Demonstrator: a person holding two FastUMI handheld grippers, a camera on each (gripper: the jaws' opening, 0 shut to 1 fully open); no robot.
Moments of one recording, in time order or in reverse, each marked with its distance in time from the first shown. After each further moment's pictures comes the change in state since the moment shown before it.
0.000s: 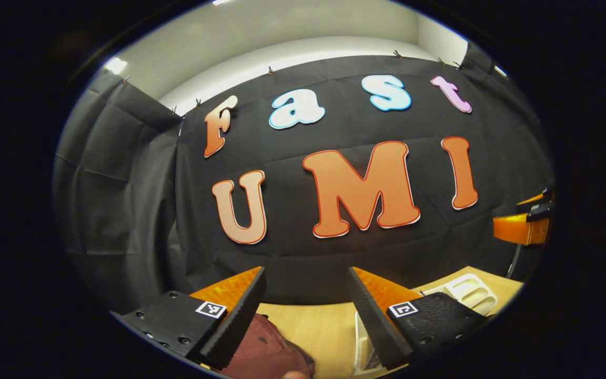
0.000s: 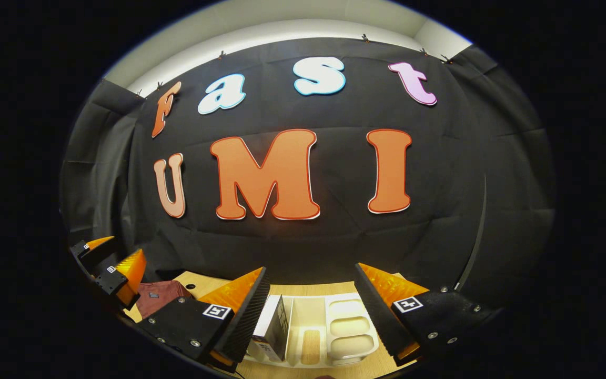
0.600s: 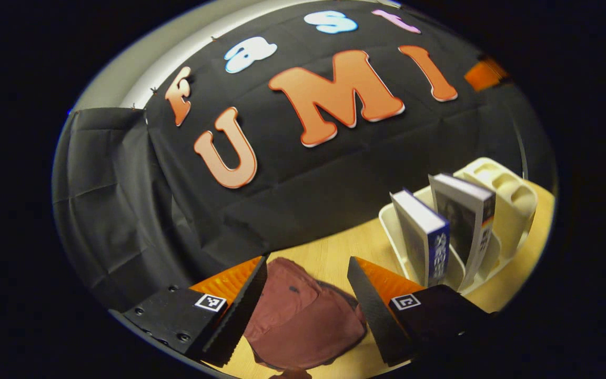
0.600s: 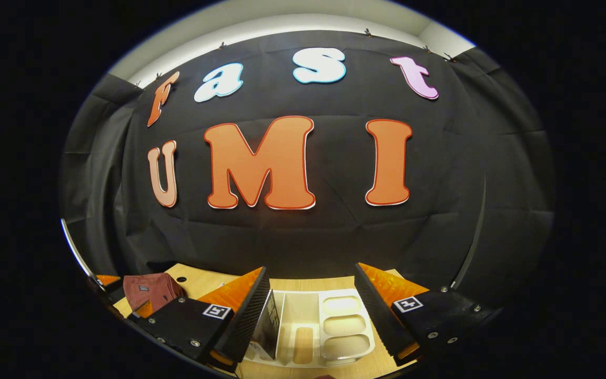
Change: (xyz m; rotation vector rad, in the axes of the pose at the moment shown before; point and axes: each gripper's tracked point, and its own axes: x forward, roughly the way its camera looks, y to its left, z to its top) left arm -0.018 0.013 -0.194 0.329 0.393 -0.032; right arm 0.018 -0.006 -0.019 -0.041 0.036 -0.024
